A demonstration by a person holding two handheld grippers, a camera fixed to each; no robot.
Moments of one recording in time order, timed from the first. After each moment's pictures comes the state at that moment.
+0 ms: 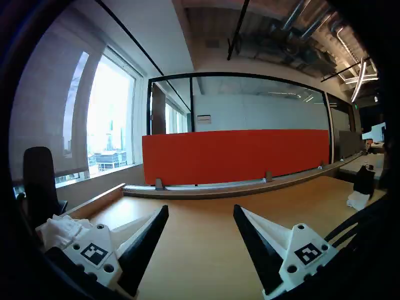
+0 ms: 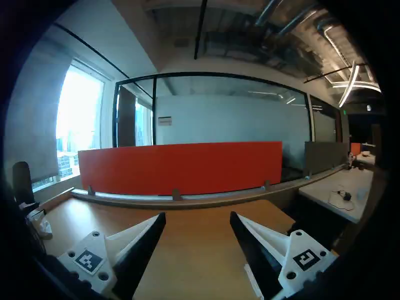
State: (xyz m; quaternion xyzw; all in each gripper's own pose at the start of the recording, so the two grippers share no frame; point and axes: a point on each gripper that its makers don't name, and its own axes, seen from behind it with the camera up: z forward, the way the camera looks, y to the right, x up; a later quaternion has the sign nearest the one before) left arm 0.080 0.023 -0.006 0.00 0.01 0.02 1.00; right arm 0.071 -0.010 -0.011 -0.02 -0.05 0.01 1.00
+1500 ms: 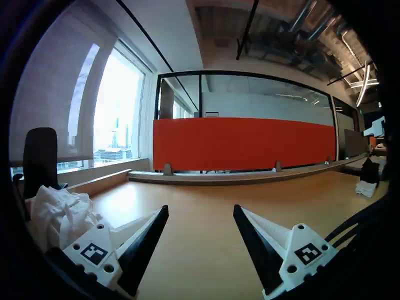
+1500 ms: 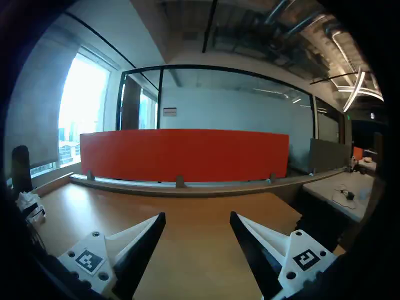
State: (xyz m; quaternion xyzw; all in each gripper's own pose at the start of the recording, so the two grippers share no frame) left arm -0.007 -0.018 0.001 0.02 0.01 0.00 1.00; right arm 0.013 -0.035 0.005 -0.01 -0.07 -0.02 1.00
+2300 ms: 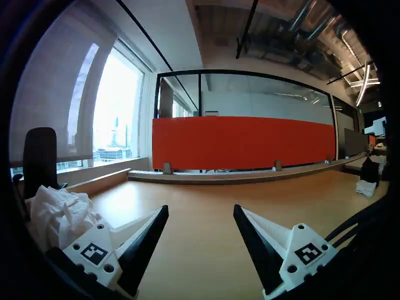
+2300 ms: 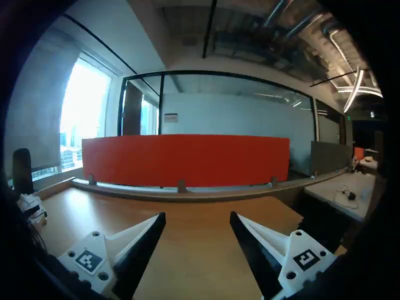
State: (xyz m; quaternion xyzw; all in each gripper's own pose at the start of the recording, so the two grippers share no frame) left arm -0.008 -0.016 0.003 0.02 0.01 0.00 1.00; right arm 0.018 -0.031 0.003 0.00 -0.04 -0.02 1.00
